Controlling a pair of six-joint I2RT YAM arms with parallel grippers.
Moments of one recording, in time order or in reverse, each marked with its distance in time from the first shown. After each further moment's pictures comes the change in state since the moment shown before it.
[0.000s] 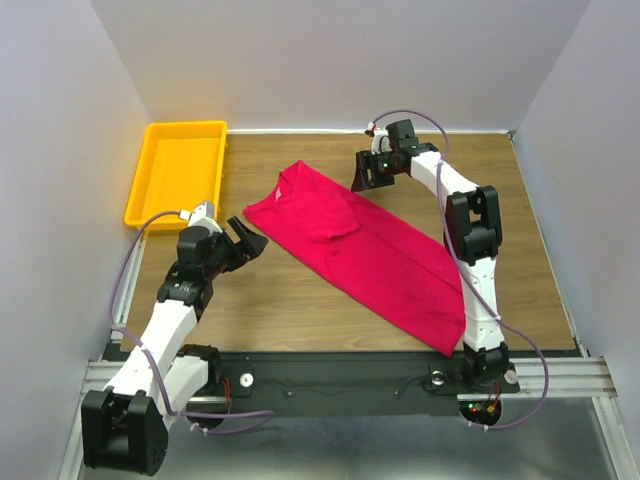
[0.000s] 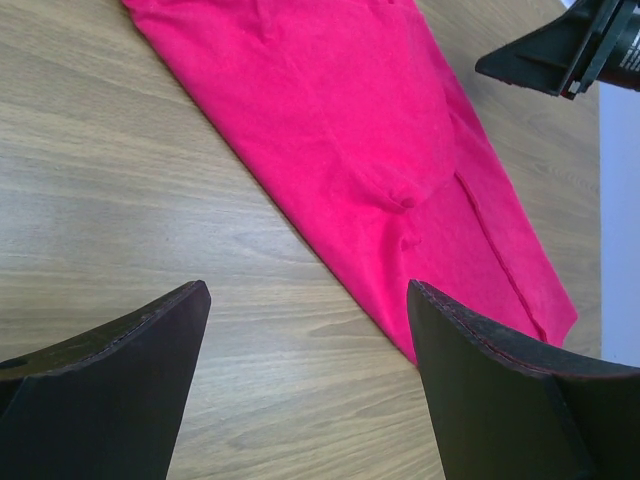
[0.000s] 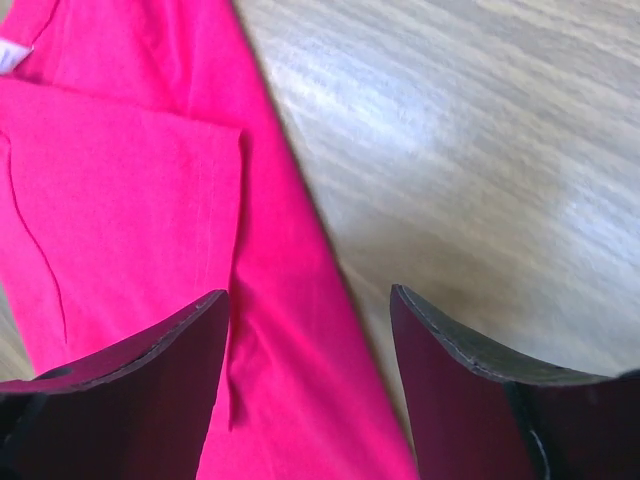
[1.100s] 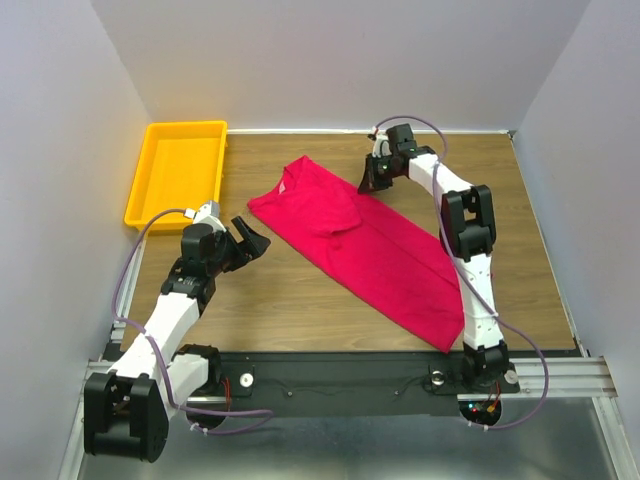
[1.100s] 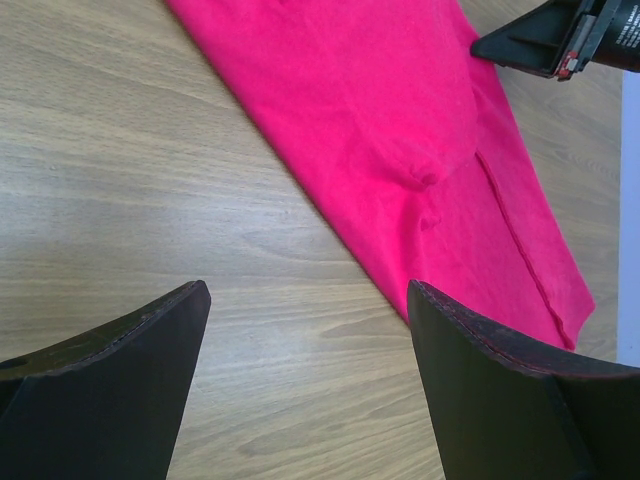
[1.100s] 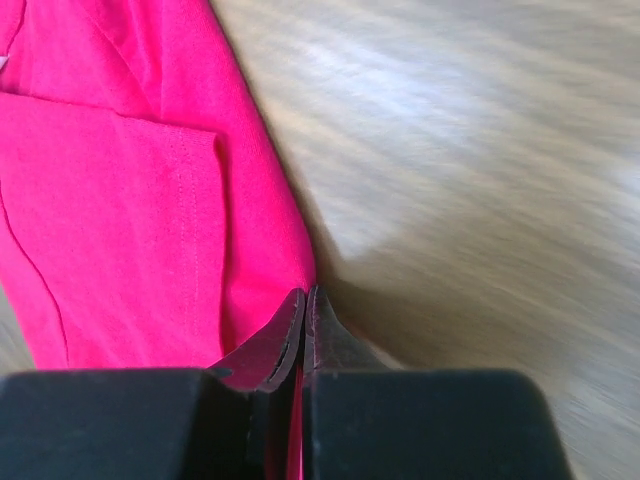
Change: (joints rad) left arm 0.000 0.090 0.000 0.043 0.019 0.024; right arm -0.009 0.121 0.081 0.011 -0.031 0.096
